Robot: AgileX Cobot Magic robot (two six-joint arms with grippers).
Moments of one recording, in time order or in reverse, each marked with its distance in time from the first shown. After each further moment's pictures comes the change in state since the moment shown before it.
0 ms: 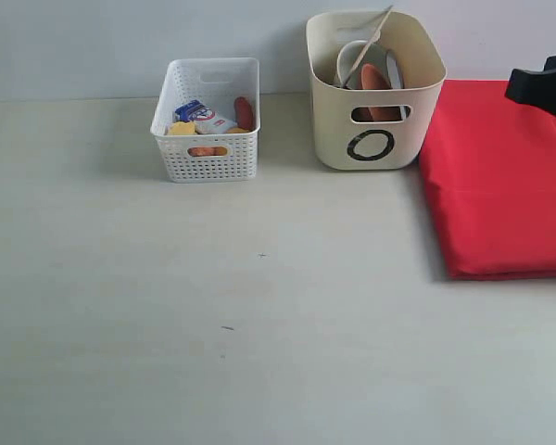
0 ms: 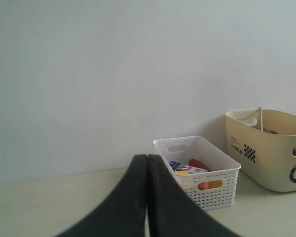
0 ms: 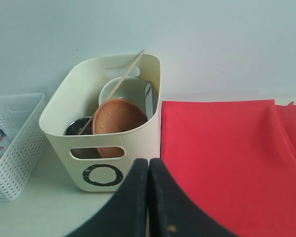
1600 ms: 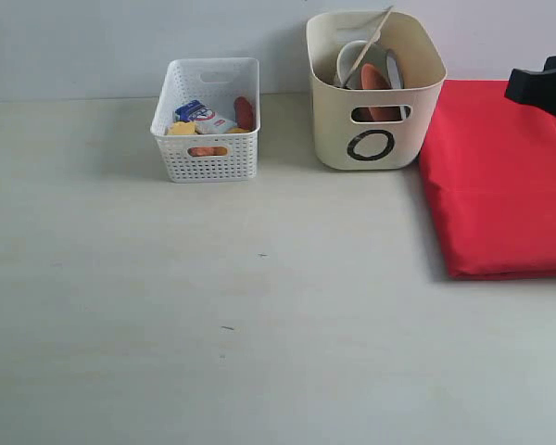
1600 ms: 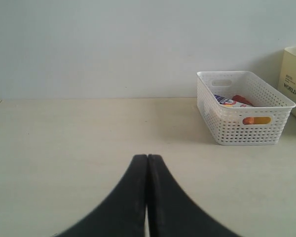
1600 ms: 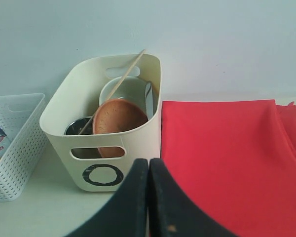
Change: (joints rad) left arm 0.092 0.000 0.000 -0.884 0.286 0.855; right arm 0.000 0.000 0.000 0.000 0.000 0.000
